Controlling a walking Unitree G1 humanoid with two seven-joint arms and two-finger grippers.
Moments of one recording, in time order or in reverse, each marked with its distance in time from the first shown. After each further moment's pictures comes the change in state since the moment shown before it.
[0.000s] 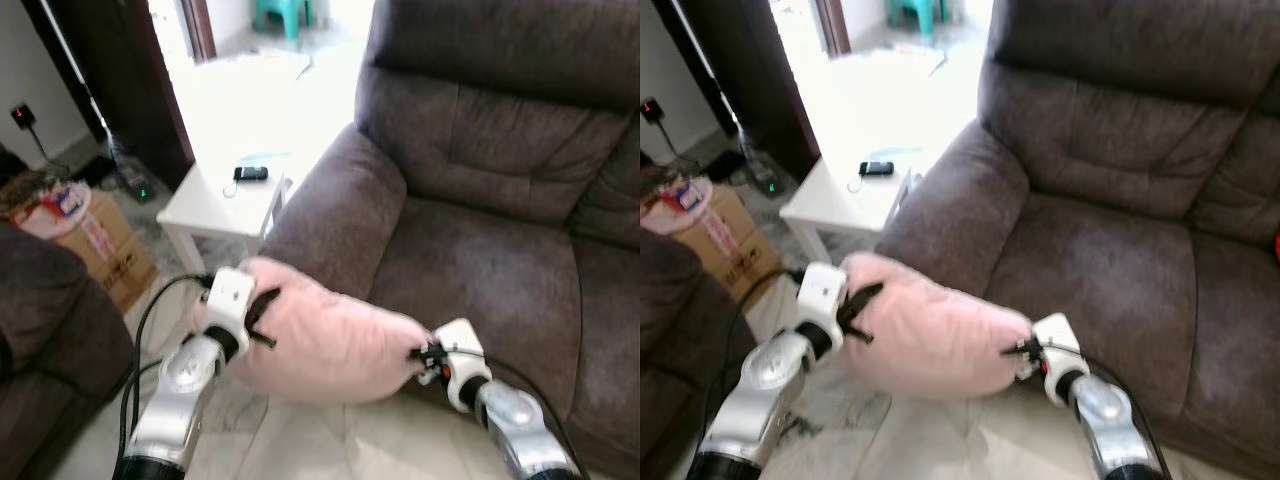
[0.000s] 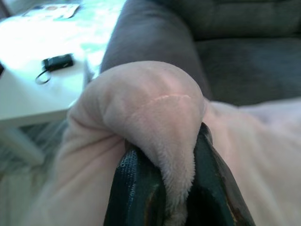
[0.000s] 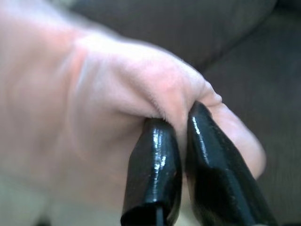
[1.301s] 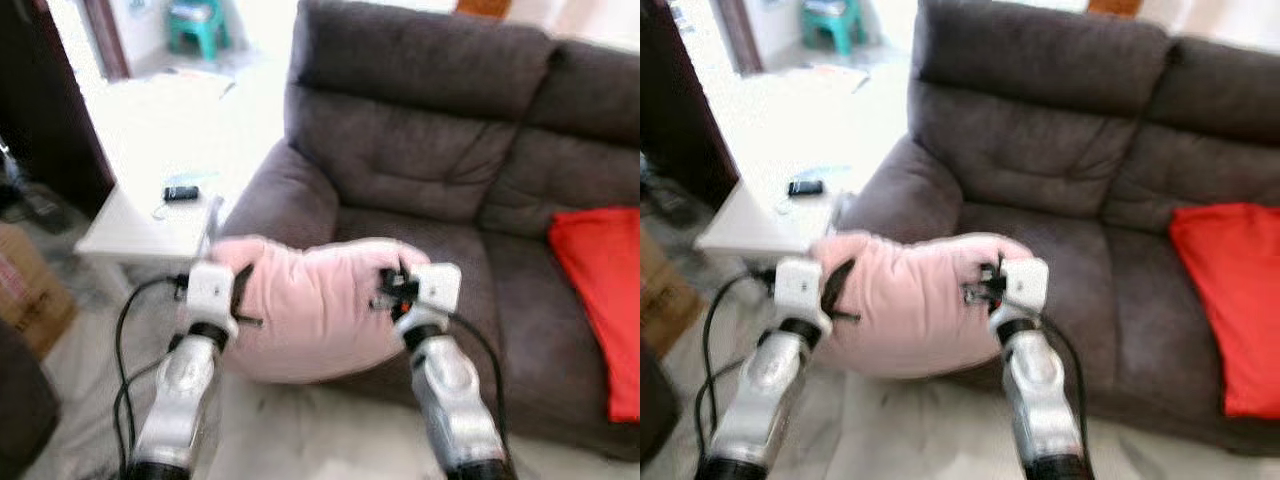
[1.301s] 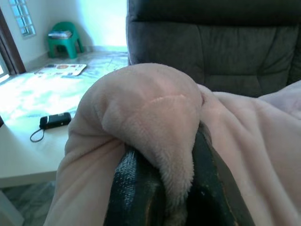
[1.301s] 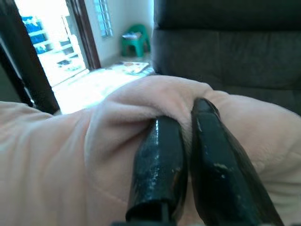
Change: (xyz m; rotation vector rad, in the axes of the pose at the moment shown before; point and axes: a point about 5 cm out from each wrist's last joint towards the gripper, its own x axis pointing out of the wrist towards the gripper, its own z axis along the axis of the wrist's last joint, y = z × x) left arm -0.003 0.013 0.011 0.007 -0.166 0.226; right arm 0.028 0.067 0.077 0.194 -0.372 -0.093
